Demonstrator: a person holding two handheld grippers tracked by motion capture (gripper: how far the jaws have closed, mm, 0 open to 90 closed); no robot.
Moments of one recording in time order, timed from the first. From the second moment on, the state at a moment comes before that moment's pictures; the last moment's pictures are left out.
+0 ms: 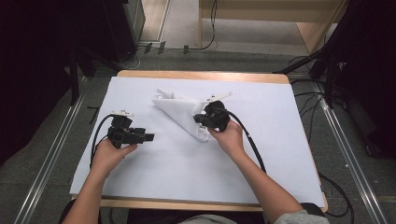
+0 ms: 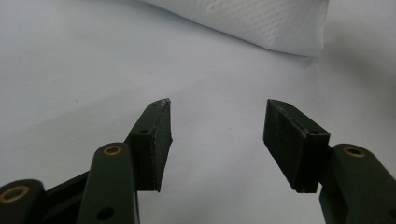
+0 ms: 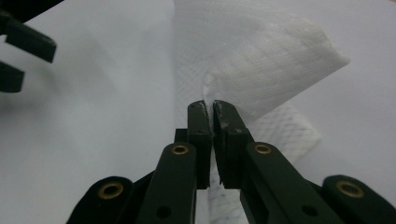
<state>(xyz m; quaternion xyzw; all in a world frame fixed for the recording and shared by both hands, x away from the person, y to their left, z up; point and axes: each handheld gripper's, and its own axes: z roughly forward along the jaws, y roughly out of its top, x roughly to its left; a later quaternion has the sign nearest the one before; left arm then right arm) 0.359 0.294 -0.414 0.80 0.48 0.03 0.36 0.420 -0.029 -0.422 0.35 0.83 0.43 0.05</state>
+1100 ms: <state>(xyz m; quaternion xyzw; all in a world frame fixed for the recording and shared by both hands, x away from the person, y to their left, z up) 0.377 0.319 -0.413 0.78 0.50 0.04 0.37 0.374 -0.008 -0.429 0.30 0.86 0.42 0.00</state>
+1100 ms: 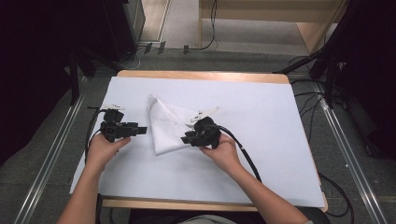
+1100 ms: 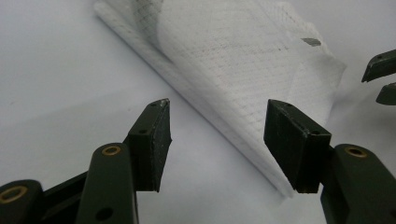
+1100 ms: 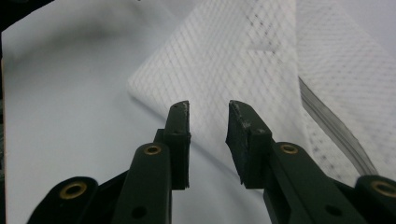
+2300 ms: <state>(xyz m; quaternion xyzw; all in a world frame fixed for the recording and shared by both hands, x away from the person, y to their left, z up) 0.435 0.276 -0.441 0.81 0.49 0.05 0.31 0.419 -0.074 -0.465 0.42 0.82 0.40 0.08</state>
